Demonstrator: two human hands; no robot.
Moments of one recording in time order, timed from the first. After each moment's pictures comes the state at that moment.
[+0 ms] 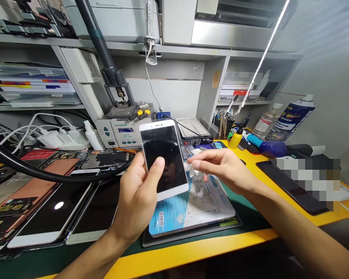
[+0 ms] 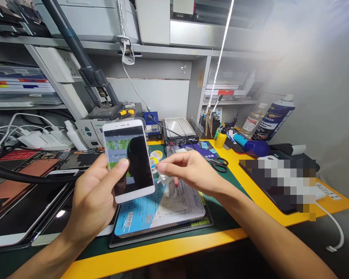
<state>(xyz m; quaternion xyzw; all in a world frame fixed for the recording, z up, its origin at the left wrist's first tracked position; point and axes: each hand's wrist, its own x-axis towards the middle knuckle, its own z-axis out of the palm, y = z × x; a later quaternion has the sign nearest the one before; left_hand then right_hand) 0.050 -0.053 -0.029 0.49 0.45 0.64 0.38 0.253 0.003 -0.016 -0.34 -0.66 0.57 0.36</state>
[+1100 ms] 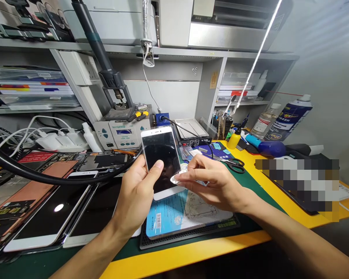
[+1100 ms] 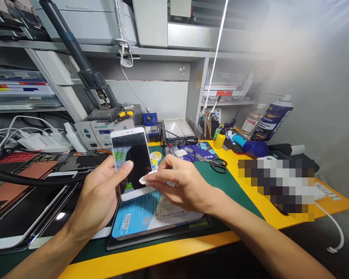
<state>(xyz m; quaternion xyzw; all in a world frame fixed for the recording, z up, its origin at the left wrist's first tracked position) 0.051 -0.044 -0.029 0.49 0.42 0.62 0.44 0.245 -0.005 -0.035 -0.18 -0.88 0.11 0.42</state>
